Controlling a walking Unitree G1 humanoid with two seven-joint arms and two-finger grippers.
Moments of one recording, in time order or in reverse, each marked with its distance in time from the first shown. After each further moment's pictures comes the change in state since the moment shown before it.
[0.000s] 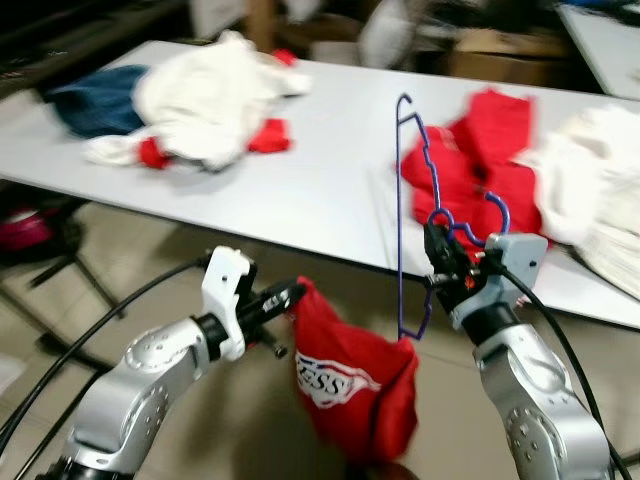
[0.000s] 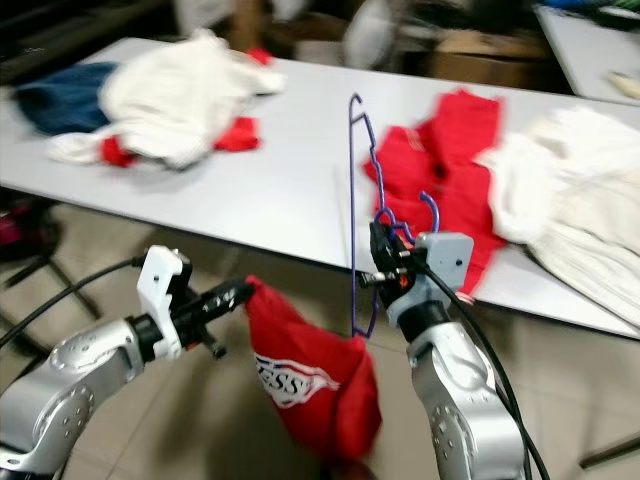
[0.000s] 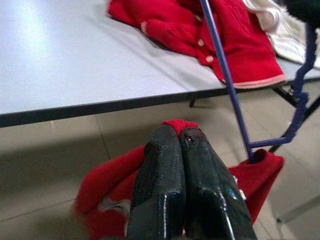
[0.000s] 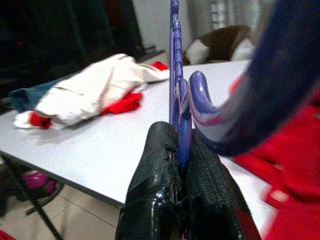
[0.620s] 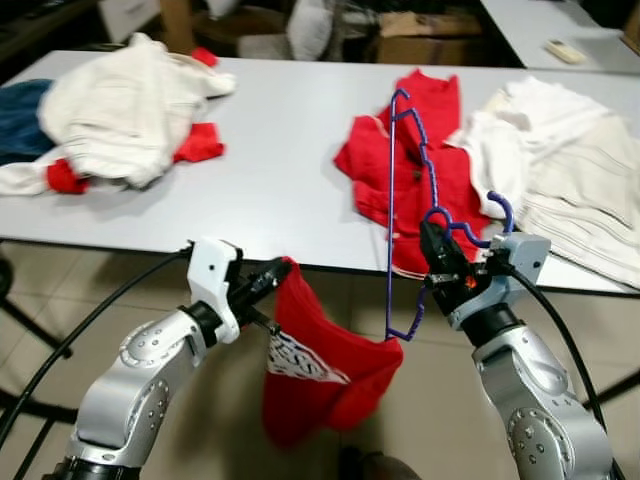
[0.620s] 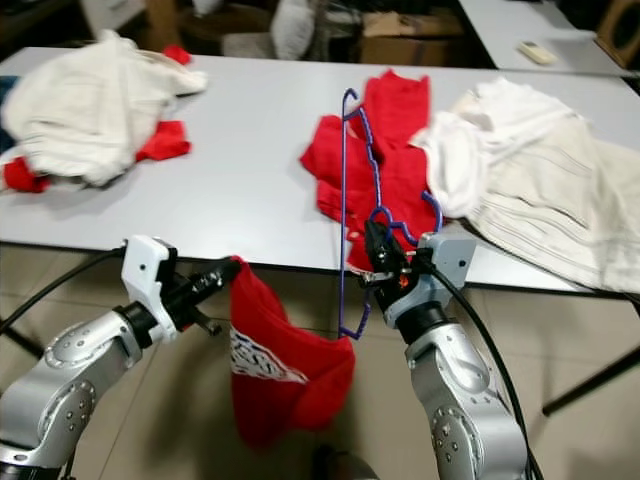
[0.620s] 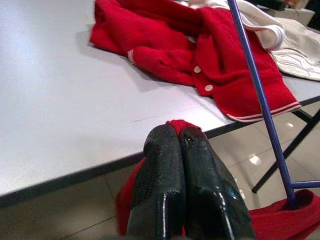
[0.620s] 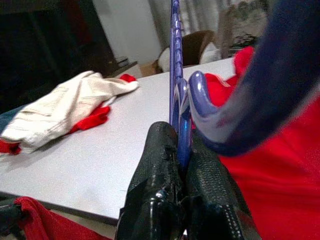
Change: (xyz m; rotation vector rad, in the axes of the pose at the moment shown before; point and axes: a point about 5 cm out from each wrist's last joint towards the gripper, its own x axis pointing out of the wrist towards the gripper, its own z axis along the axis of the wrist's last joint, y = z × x) left arm 0.001 0.010 0.012 0.019 -0.103 0.119; right arm -0.001 0.005 0.004 0.066 -0.020 0.049
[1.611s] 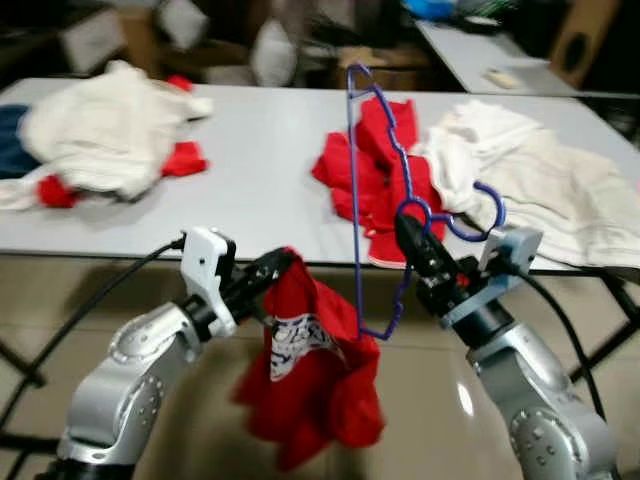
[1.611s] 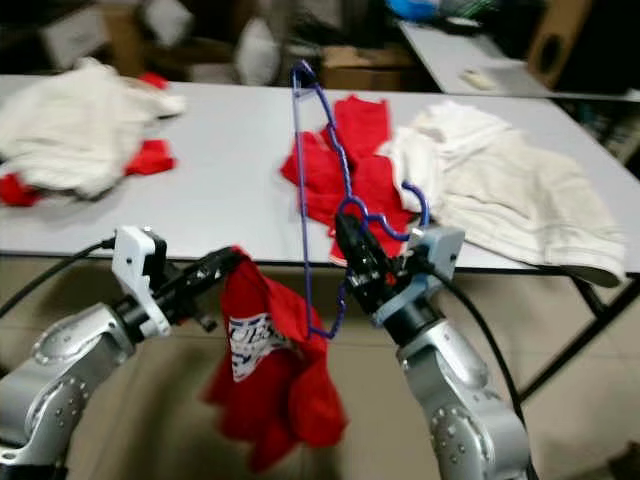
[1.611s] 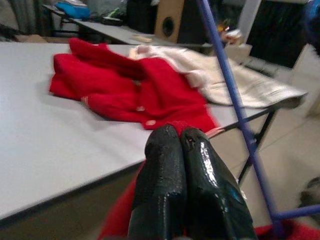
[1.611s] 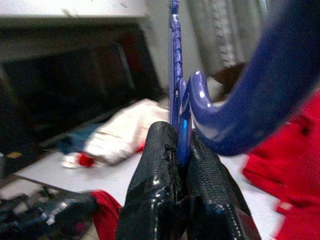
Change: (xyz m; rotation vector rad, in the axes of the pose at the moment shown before) left arm -0.002 -0.008 0.016 -0.038 -0.082 -0.120; right arm 0.000 0.021 0.014 0.120 -0.053 0.240
